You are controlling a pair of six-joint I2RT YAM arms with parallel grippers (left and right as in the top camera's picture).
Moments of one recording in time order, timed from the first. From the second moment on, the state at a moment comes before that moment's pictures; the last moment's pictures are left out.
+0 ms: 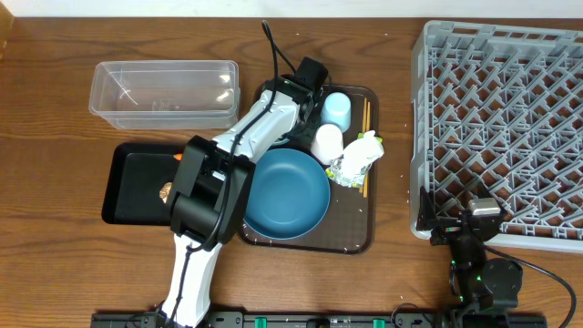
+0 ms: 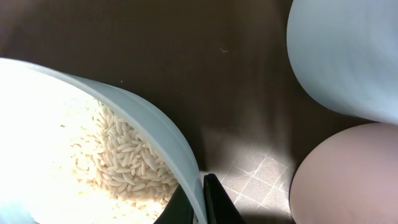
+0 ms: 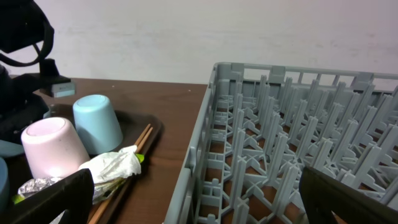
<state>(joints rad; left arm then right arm) -0.48 2.22 1.70 -0.82 -0.07 -0.09 -0.01 0.01 0.01 -0.06 -0.09 0.00</state>
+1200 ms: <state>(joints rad) -0.58 1.97 1.70 -0.89 -0.15 -0.12 -0.01 0.01 0.01 -0.06 -0.09 0.00</state>
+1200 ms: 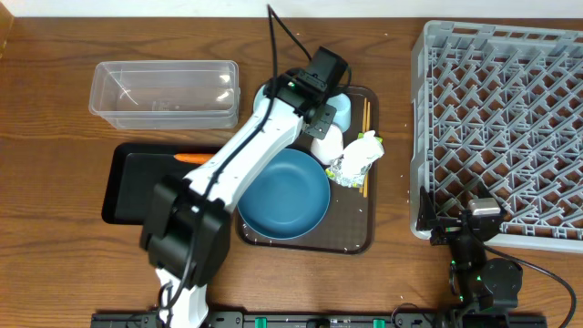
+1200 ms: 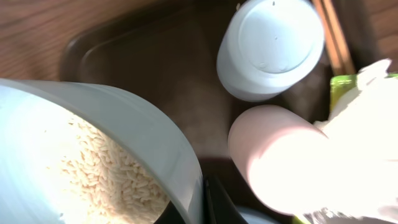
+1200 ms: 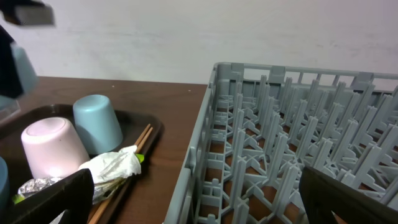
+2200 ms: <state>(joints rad) -0.27 1.85 1.69 -1.27 0.05 -0.42 -0.01 0.01 0.01 -0.06 -0.09 0.00</state>
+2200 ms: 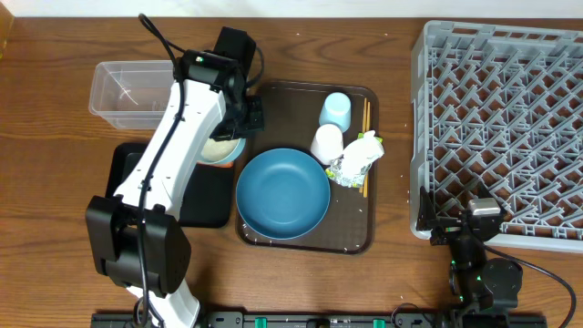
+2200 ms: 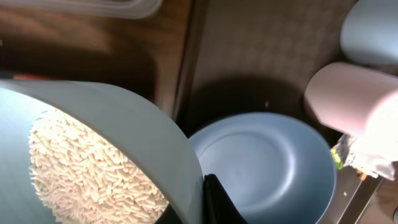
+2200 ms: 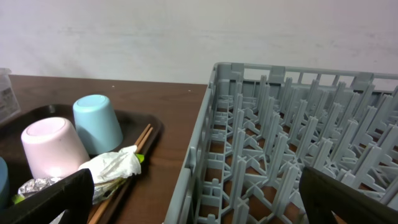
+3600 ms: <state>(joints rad) 0.20 1.55 1.10 -0.89 0.73 -0.22 -0.01 0.01 0.01 -0.06 -0.09 0.00</state>
